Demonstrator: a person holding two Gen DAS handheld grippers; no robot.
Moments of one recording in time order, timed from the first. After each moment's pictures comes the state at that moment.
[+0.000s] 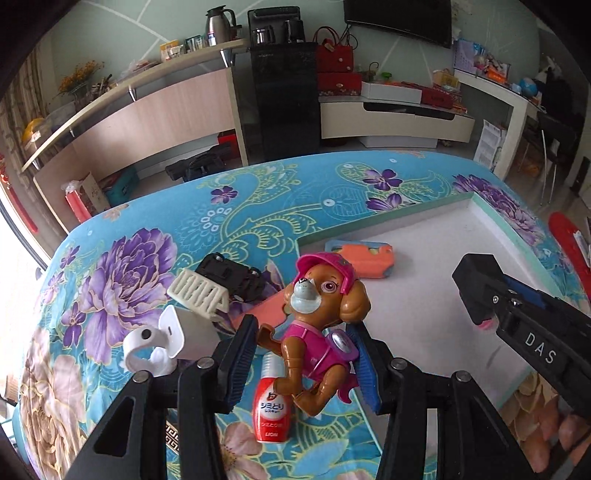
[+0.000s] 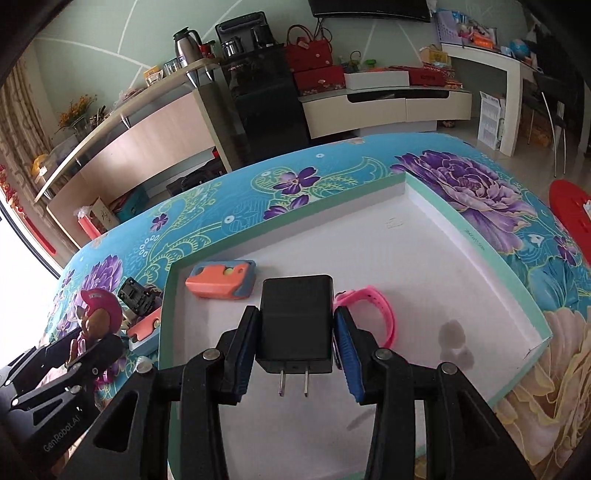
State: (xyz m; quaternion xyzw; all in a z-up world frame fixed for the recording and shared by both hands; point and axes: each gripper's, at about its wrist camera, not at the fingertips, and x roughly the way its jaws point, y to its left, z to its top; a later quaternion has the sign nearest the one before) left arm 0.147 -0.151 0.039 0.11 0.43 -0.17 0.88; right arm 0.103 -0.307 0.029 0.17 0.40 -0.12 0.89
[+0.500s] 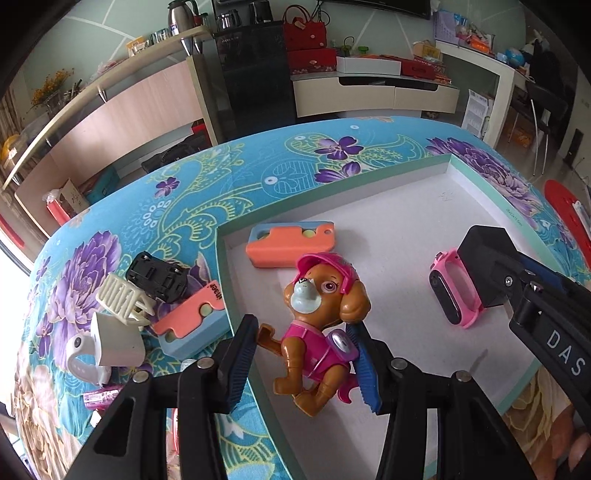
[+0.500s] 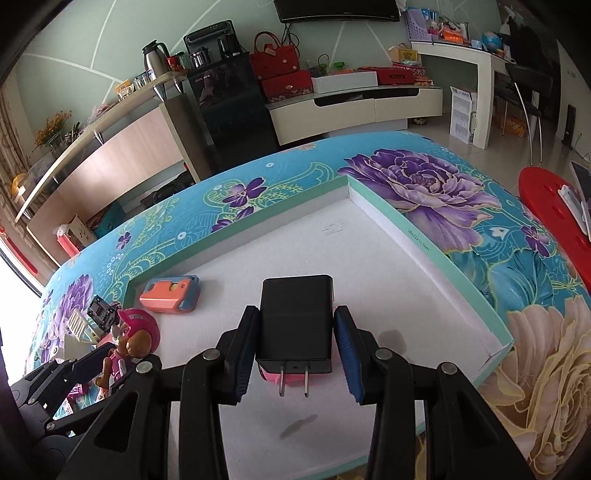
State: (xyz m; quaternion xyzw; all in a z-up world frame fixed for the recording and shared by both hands) left arm 0.149 -0.212 0.006 0.14 0.46 -0.18 0.86; right arm 0.091 -0.341 0.024 0.17 0.40 -0.16 0.89
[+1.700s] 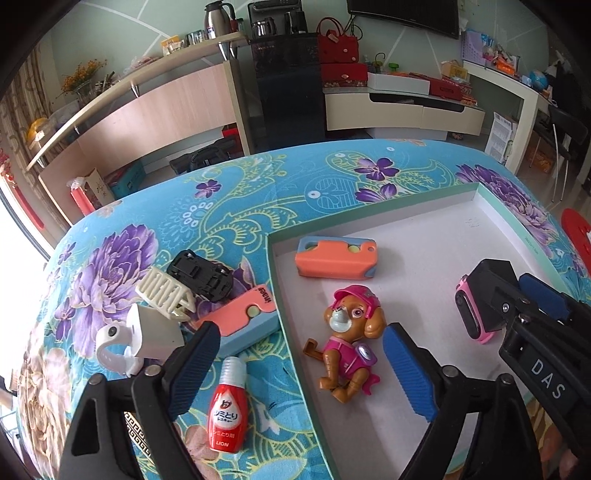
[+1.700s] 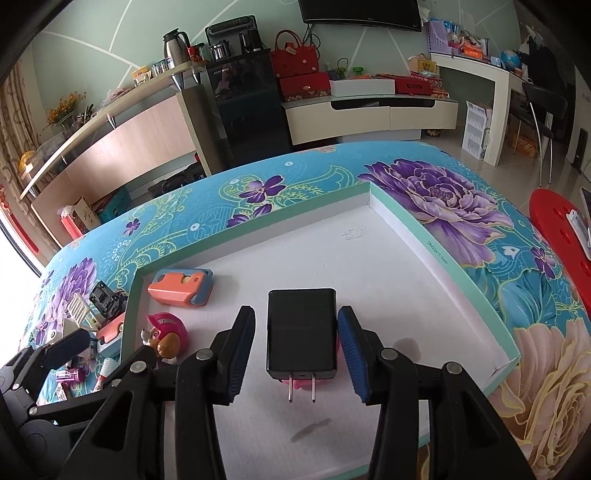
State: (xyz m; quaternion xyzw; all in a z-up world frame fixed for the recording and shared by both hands) left arm 0.151 -0.179 0.025 0.11 0.44 -0.13 0.88; right arm 0.101 -0.323 0.027 0.13 0.40 -0.14 0.89
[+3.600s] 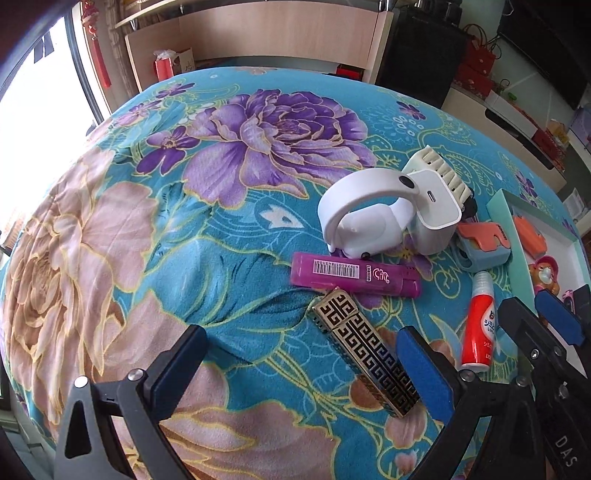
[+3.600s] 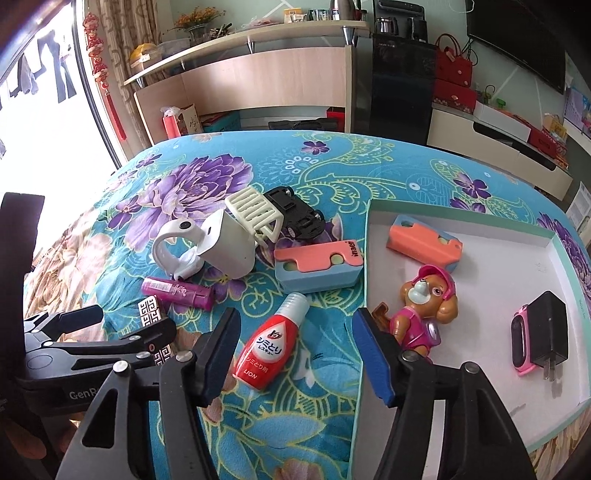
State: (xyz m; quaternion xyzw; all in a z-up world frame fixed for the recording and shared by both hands) left arm 0.150 0.020 -0.029 -0.05 0.54 0.00 0.84; right arm 0.126 -0.141 0.007 0.00 0.45 0.07 0.89
